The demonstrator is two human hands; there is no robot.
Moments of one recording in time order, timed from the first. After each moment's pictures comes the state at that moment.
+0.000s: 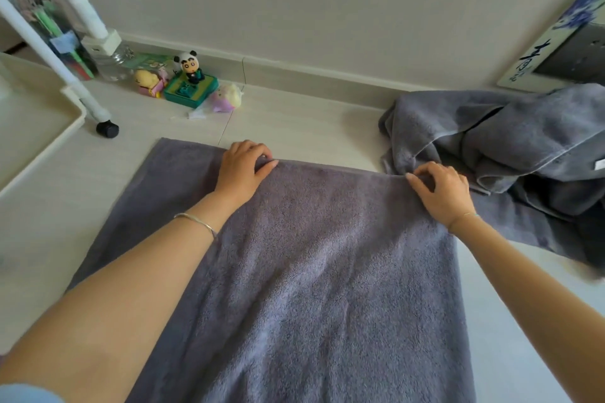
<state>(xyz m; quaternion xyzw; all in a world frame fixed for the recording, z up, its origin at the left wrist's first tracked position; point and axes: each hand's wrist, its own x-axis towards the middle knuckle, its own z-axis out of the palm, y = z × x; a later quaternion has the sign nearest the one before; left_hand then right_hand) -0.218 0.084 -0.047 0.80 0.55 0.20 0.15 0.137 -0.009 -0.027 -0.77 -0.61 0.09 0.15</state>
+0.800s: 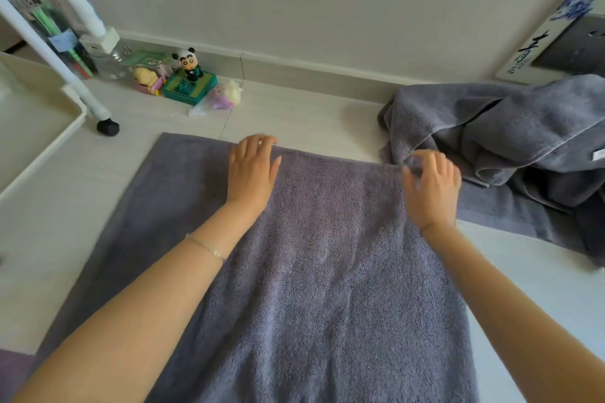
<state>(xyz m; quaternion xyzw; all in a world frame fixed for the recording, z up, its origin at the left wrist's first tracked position) -0.195 0.053 -0.037 0.79 0.56 0.23 0.02 0.090 -0.023 -0.026 -0.78 -0.57 -0.04 0.24</state>
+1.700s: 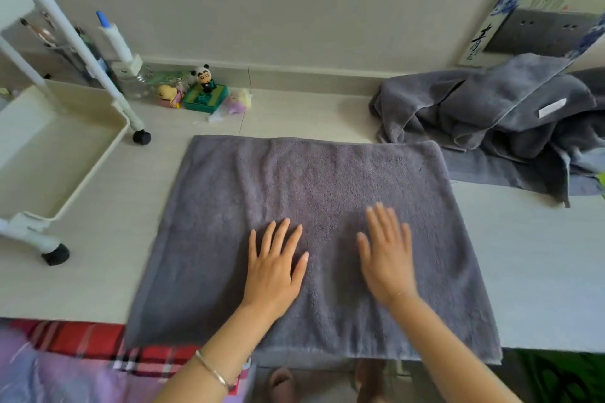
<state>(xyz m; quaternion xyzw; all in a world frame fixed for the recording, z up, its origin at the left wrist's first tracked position) -0.257 -0.136 -0.050 0.85 0.52 0.05 0.11 -0.053 -0.179 -0.038 -0.81 -0.56 0.09 0.13</state>
